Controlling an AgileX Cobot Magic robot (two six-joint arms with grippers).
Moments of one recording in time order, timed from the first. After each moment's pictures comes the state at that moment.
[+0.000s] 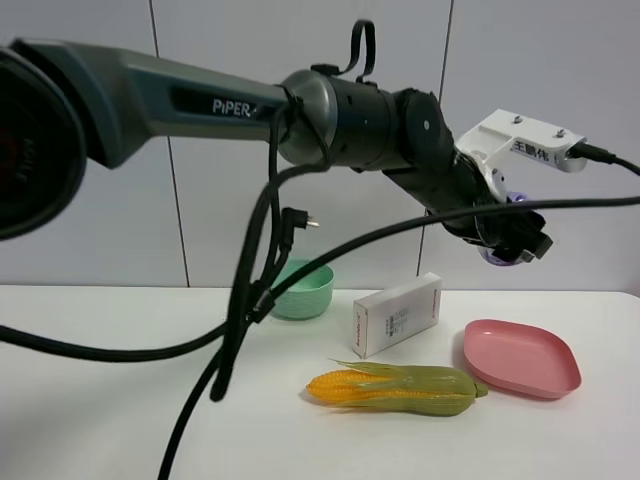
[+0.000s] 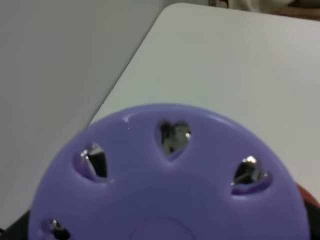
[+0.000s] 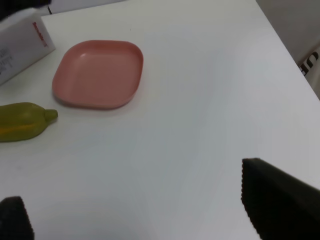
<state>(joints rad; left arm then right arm) -0.85 2.49 -2.23 -0.28 0.32 0.47 0.03 0.00 -0.49 -0.02 1.06 0.02</state>
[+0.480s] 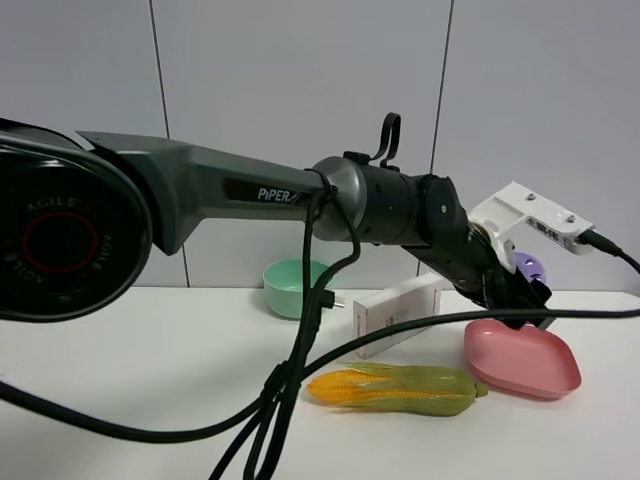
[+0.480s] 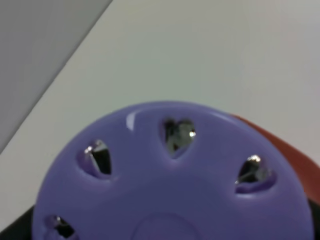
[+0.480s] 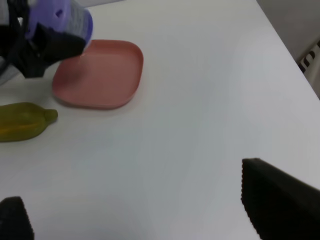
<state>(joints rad) -0.88 2.59 -2.23 -0.33 0.27 0.59 0.03 0.00 -0.49 -0.02 1.06 0.02</state>
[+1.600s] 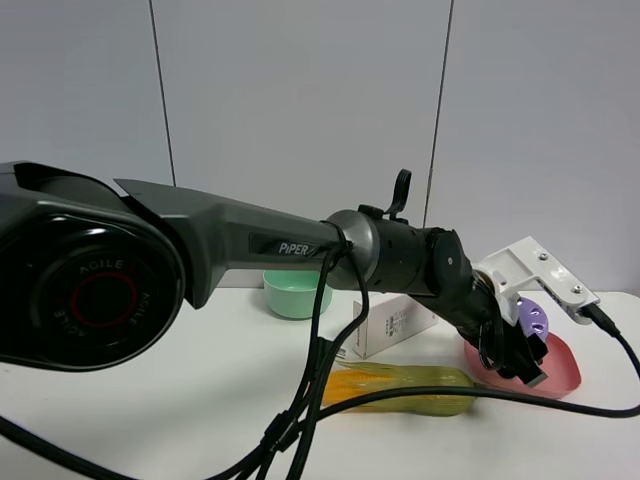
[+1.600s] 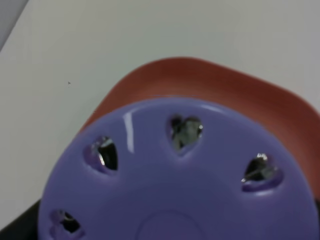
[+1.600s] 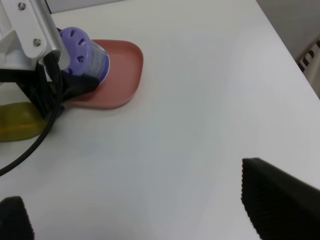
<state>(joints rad) -0.90 2.68 -2.23 -0.37 0.24 0.78 0.03 0.00 -0.49 -0.02 1.06 0.02</state>
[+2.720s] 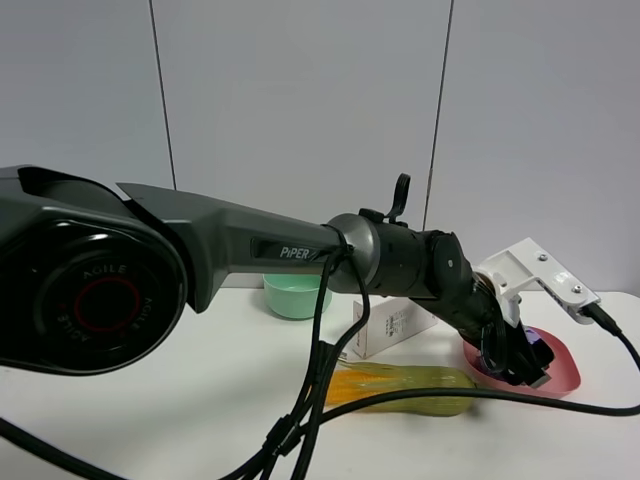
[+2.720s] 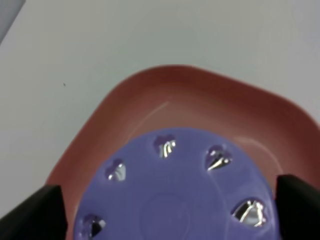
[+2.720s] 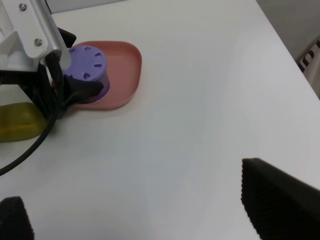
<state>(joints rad) -0.90 2.69 -2.23 -0.40 0.23 0.78 0.03 0.00 -0.49 -0.02 1.06 0.02</state>
